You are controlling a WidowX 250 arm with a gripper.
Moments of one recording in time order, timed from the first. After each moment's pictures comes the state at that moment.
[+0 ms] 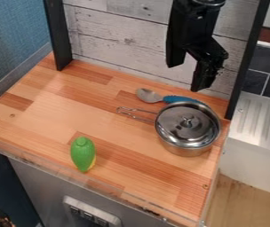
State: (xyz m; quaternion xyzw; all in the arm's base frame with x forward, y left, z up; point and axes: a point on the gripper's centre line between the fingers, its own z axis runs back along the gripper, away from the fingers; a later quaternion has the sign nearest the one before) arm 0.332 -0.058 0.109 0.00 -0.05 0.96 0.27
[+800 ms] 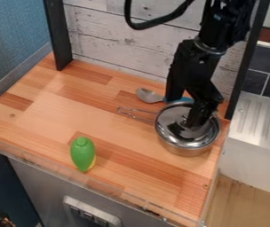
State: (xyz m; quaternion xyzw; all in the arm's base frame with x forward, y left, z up) arm 0.316 -0.066 0.058 0.07 -0.07 0.95 0.31
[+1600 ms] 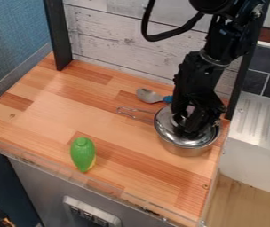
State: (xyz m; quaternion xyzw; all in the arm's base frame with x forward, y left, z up) arm 0.323 -0.071 0.038 0.09 -0.08 0.94 0.31
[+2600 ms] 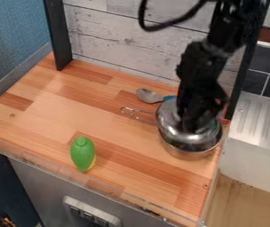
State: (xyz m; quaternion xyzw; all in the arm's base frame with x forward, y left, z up) arm 0.323 -0.072 0.066 0.06 -0.08 0.94 0.31
